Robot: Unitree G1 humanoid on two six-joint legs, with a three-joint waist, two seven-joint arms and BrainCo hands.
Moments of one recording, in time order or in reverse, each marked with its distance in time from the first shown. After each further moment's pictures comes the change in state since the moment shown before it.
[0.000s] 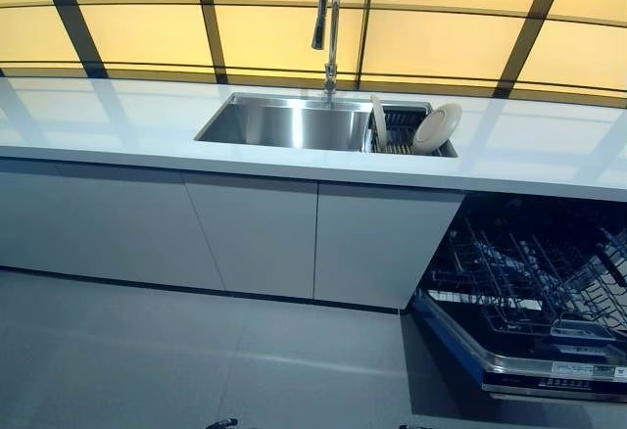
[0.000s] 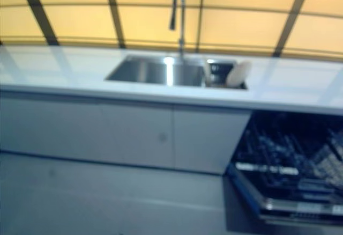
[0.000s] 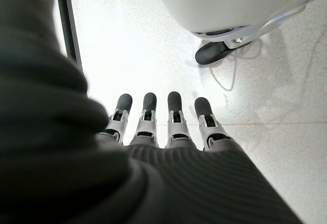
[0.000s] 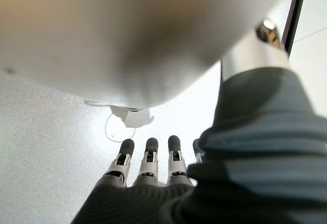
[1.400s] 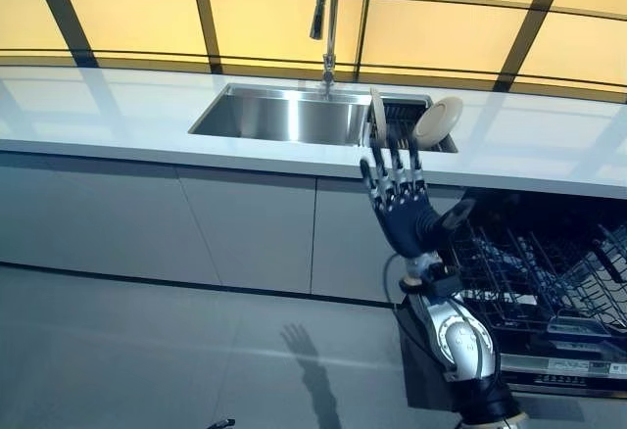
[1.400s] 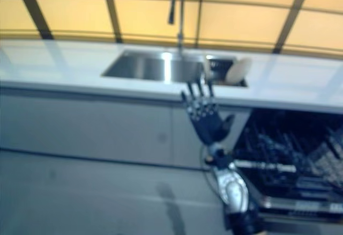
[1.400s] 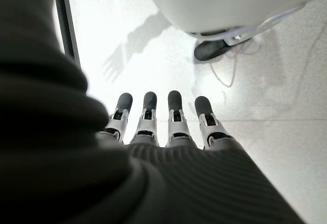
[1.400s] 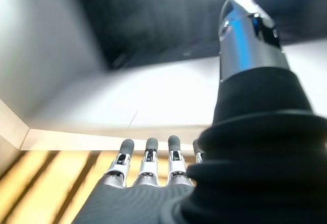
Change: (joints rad) left arm 0.046 -0.006 0.001 -0.050 0.001 -0.007 0.062; right arm -0.189 0.110 -0.127 -1.361 1.668 0.000 0.254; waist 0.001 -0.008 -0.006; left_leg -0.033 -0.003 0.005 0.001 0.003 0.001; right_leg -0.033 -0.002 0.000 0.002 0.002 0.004
